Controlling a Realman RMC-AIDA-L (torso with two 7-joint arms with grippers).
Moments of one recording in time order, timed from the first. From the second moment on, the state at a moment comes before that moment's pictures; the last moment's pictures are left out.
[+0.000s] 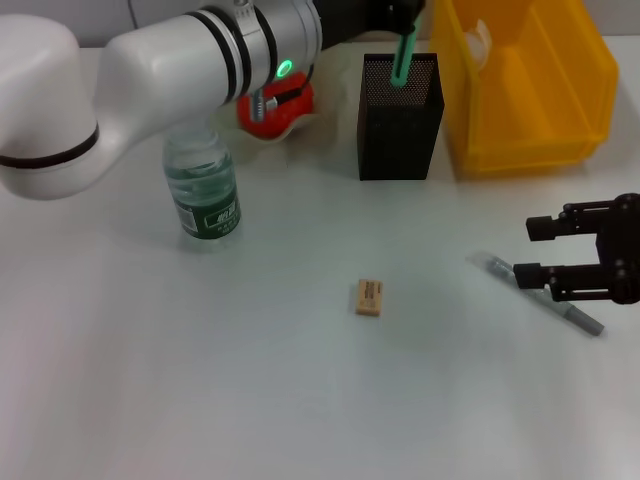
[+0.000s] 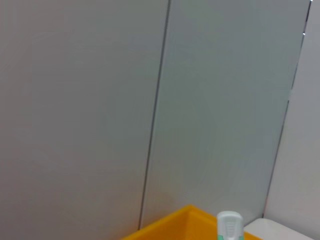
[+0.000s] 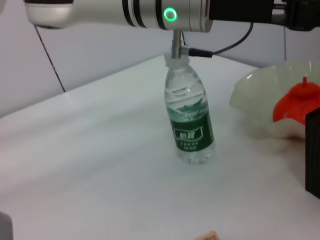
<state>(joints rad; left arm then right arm) -0.75 -2.08 1.80 0.82 1.00 0.36 -1.52 0.35 2.08 -0.79 -1.17 -2.08 -1.78 1.66</state>
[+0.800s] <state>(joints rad) -0.61 -2.07 1.81 0.92 1.01 0.49 -1.49 0.37 2.08 -0.80 -1.23 -2.09 -1.79 1.70</state>
